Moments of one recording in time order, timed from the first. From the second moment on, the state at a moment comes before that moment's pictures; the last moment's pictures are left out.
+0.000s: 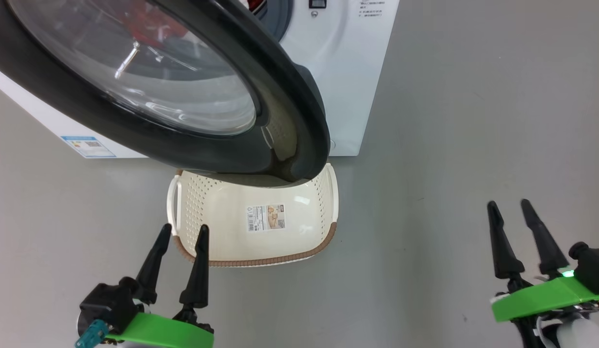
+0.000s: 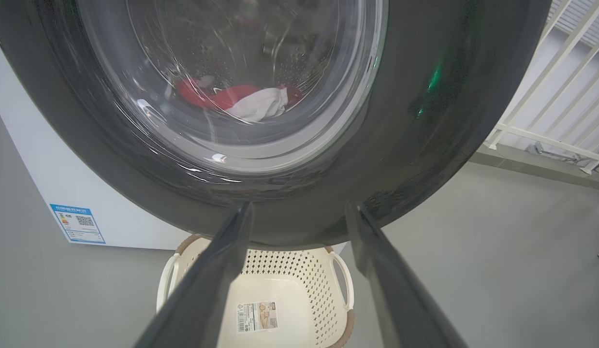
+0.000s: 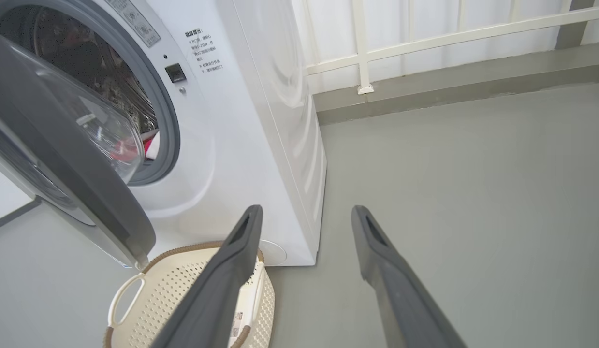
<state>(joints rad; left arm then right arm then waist) -0.14 0.04 -0.11 0.19 -0.35 -0.10 -0.25 -0.07 -0.13 -0.03 0.21 0.45 0.12 -0.26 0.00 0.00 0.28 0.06</state>
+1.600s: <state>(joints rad) -0.15 0.04 -0.22 0.14 -0.43 -0.08 -0.25 -0.73 -0.45 0.61 0.12 1.62 0.12 -0.06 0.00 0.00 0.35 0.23</state>
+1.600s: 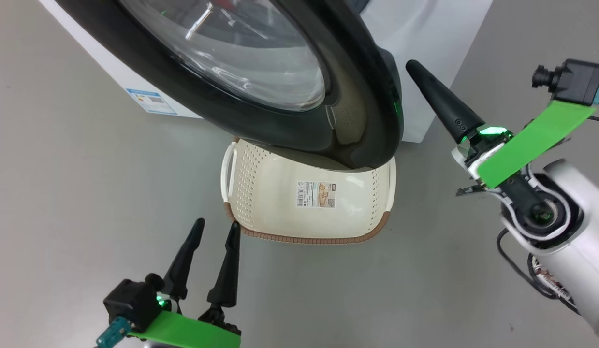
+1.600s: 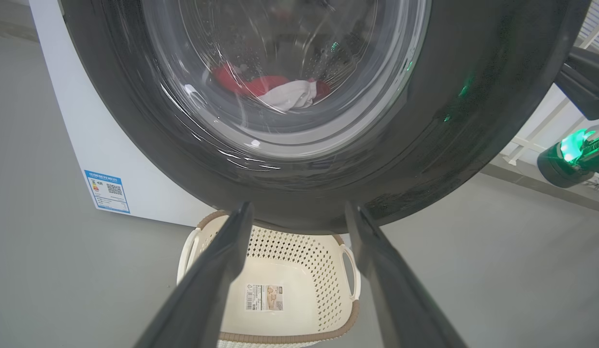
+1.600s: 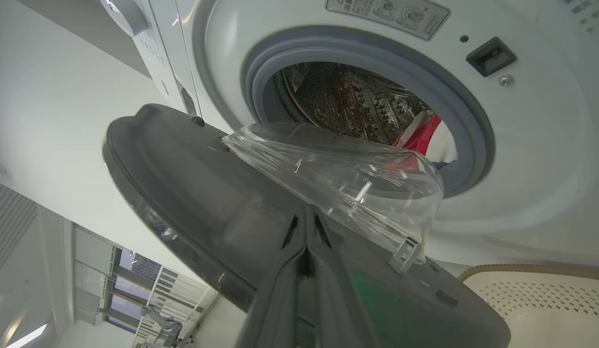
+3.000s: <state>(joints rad) -0.10 0.04 -0.24 0.14 -0.45 -0.05 -0.25 -0.58 -0.25 0.35 0.27 1.74 0.12 0.65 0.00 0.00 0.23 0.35</state>
